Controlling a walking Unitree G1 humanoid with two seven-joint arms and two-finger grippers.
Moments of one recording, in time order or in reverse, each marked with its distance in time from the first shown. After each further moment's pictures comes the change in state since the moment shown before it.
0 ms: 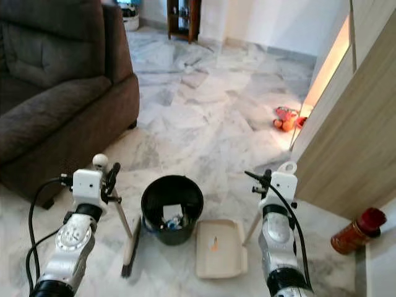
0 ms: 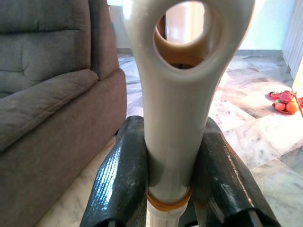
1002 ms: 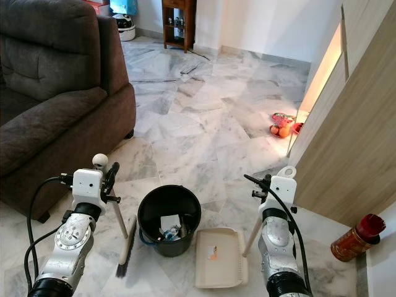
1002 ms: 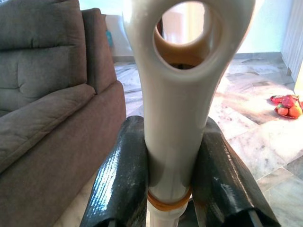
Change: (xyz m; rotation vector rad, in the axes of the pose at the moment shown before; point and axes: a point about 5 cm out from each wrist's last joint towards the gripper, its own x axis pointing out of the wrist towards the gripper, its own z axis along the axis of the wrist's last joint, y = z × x) left arm 0.000 0.002 0.000 0.026 0.003 0.001; right arm -0.004 -0.001 -0.005 0.002 0.033 -0.009
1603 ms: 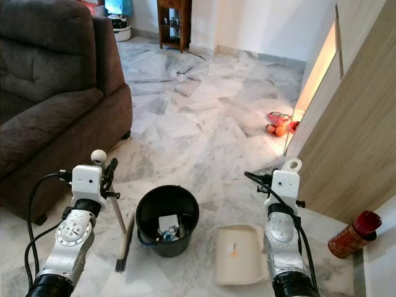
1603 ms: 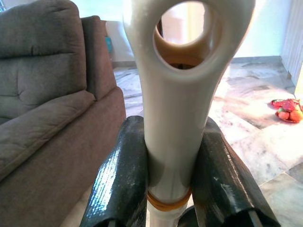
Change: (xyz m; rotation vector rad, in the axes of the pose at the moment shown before) left arm 0.005 0.001 0.005 0.008 -0.017 0.021; right arm 0.002 -0.009 0.011 -0.069 -0.029 -0.048
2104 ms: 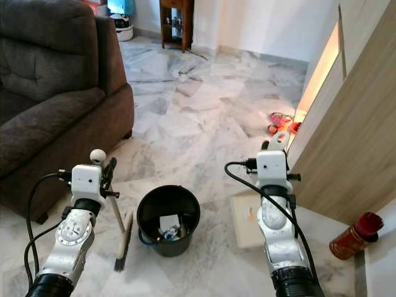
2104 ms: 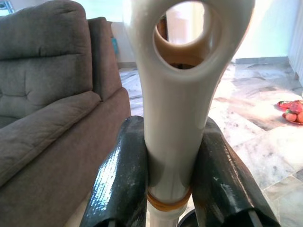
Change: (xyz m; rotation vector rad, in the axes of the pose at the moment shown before) left arm 0.002 0.001 0.002 0.008 -0.006 0.017; right arm -0.002 0.018 0.052 -0.209 -0.239 0.049
